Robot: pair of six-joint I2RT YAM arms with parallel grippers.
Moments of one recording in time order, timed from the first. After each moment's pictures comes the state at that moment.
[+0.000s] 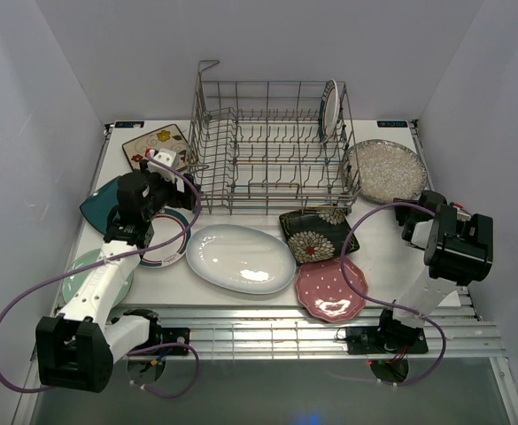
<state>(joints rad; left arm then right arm) -0.13 1.07 0.73 0.10 0.27 0.09 -0.31 1.78 0.61 0.63 -0.05 1.22</state>
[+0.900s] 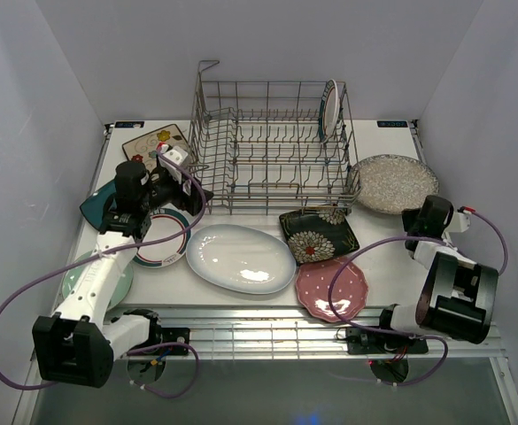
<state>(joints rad) -0.13 1.09 0.86 -0.08 0.58 0.19 -0.31 1.37 0.50 0.30 0.11 1.06</state>
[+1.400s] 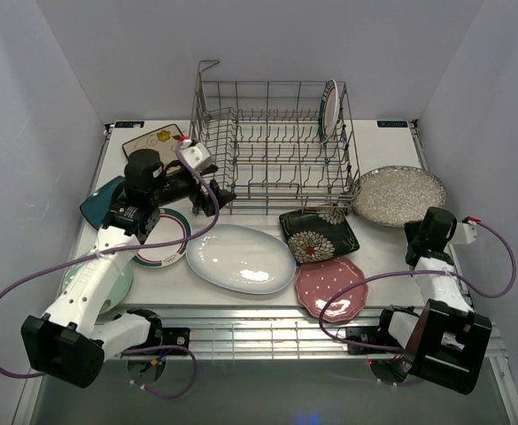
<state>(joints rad) -0.28 1.10 1.03 -0.18 0.70 0.24 -0.31 1.06 0.41 0.08 0.18 0.98</state>
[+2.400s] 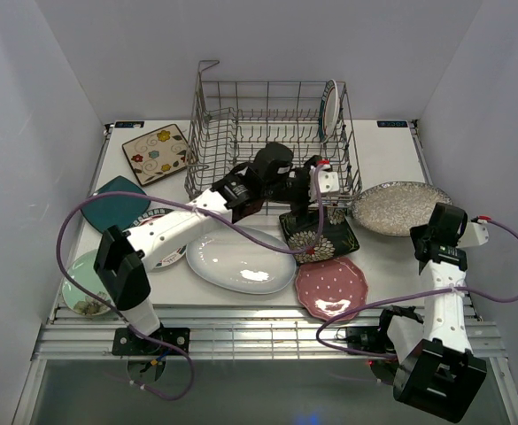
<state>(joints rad) -0.90 1.68 1.53 -0.25 0.50 0.49 -0.31 0.86 0.60 -0.46 0.22 0.93</state>
